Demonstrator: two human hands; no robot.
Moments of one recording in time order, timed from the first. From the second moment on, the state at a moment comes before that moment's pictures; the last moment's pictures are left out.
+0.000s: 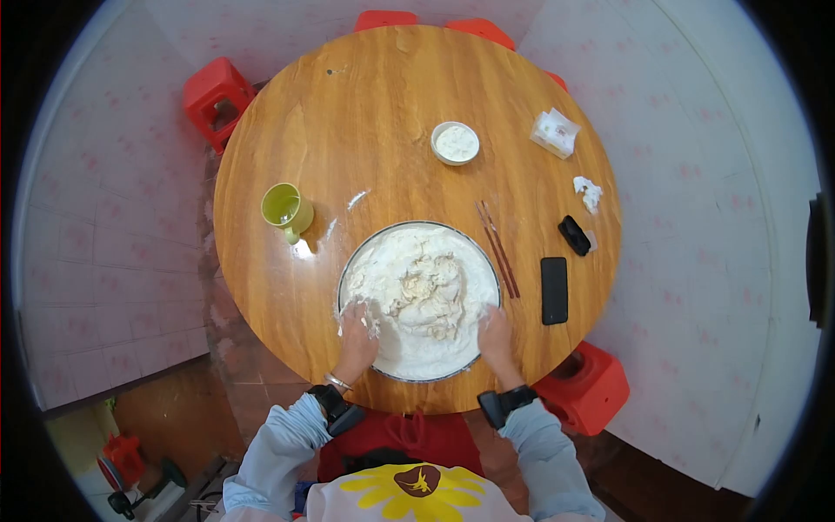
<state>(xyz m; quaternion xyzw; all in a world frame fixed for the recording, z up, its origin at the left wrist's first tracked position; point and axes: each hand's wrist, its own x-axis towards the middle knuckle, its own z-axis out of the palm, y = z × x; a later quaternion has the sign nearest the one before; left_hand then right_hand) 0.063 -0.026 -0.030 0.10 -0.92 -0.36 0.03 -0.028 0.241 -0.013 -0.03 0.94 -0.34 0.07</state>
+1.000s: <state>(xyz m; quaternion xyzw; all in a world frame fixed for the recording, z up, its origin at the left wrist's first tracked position) -0.008 -0.028 -0.022 0.27 -0.63 -0.71 -0.16 -0.081 0.181 0.007 0.13 0.72 -0.58 0.35</state>
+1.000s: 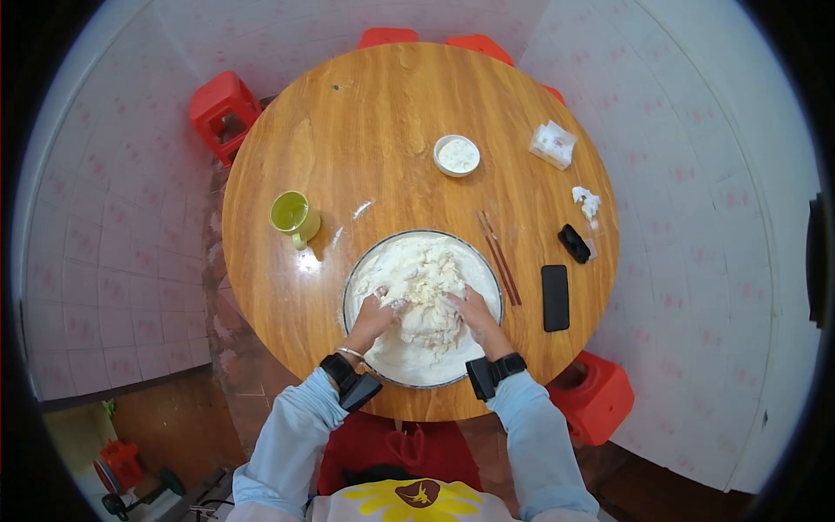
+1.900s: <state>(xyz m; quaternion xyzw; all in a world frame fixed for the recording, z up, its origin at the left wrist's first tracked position) 0.034 -0.067 0.001 -0.11 -0.89 -0.45 -0.02 -0.021 0.199 -0.011 -0.36 0.87 -0.34 -0.01</state>
